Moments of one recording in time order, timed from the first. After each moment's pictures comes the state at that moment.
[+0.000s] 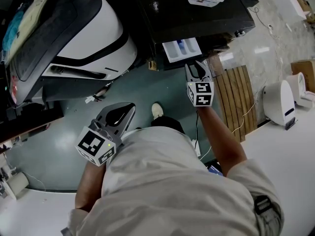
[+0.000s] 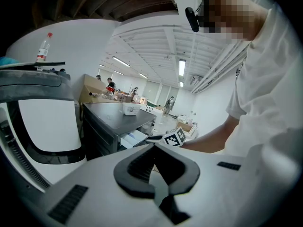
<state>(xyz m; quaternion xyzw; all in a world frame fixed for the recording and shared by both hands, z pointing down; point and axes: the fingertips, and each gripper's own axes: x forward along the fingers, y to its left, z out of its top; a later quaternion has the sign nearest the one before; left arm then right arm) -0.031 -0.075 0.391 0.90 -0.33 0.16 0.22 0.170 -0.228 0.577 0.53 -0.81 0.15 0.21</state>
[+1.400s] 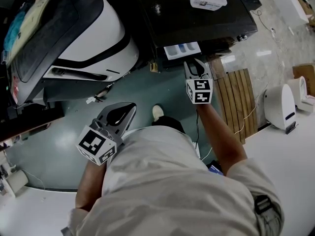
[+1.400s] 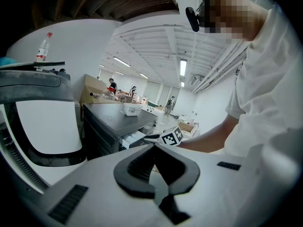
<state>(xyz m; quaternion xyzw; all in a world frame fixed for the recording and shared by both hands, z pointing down) -0.027 -0.090 0.392 0.90 -0.33 0.16 0.22 0.161 -0.257 0.576 0.52 -0.82 0.14 0.21</state>
